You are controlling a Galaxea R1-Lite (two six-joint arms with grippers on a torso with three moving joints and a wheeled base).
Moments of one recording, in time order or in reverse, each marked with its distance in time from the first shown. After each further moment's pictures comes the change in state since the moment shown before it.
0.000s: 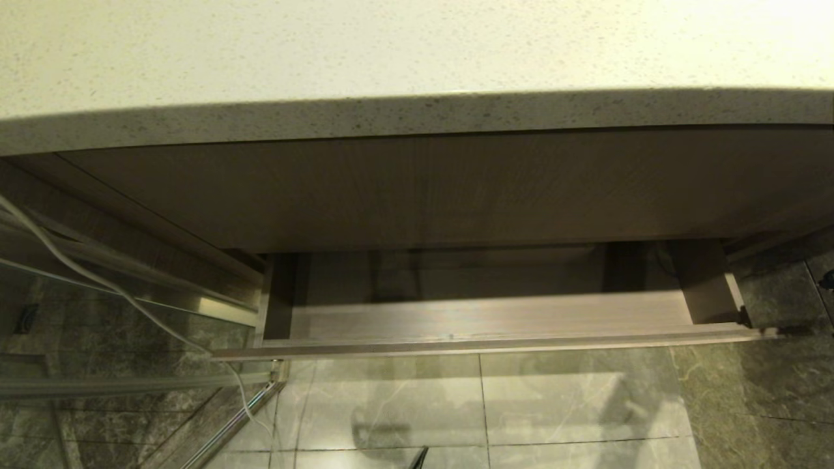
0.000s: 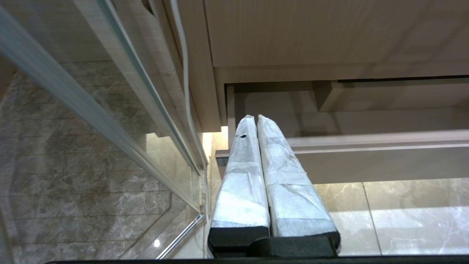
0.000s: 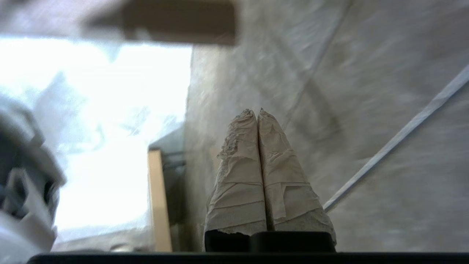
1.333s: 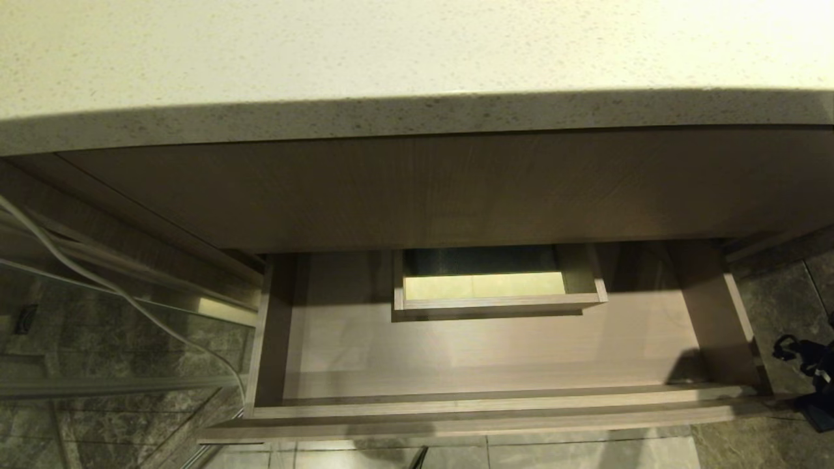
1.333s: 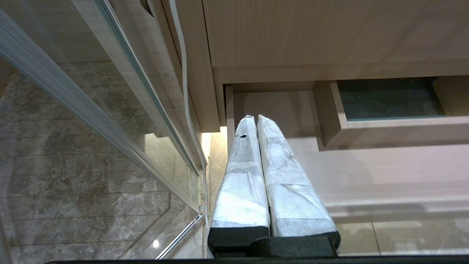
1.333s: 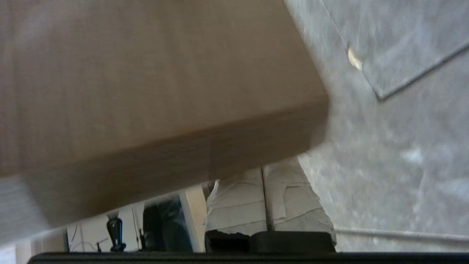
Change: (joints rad) left arm 0.000 0.000 0.000 0.000 0.000 0.000; right arm 0.068 0.239 0.107 -0.047 -0.285 0.121
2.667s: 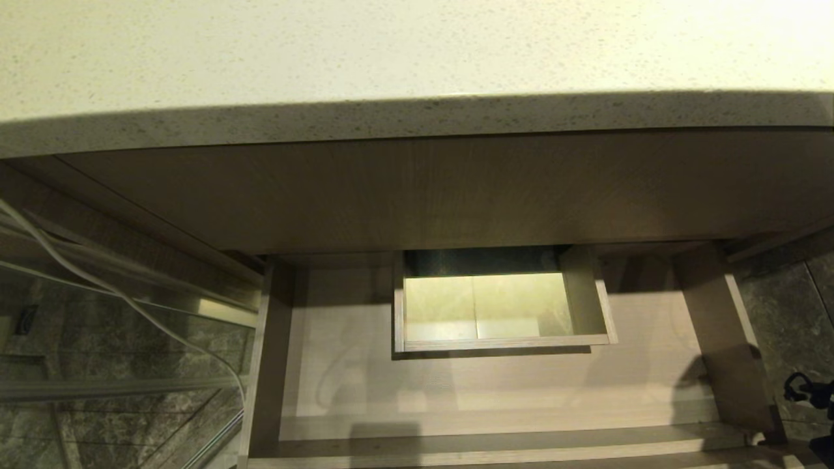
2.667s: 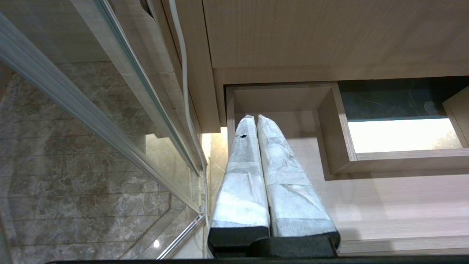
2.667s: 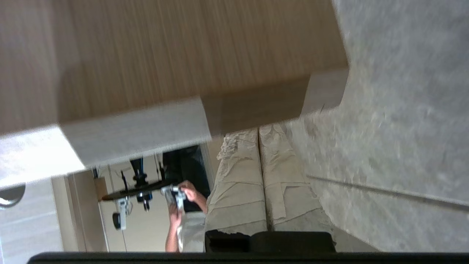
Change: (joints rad) left arm 0.000 0.000 0.000 0.000 0.000 0.000; right arm -0.068 0.048 0.037 0.172 -0.097 -0.002
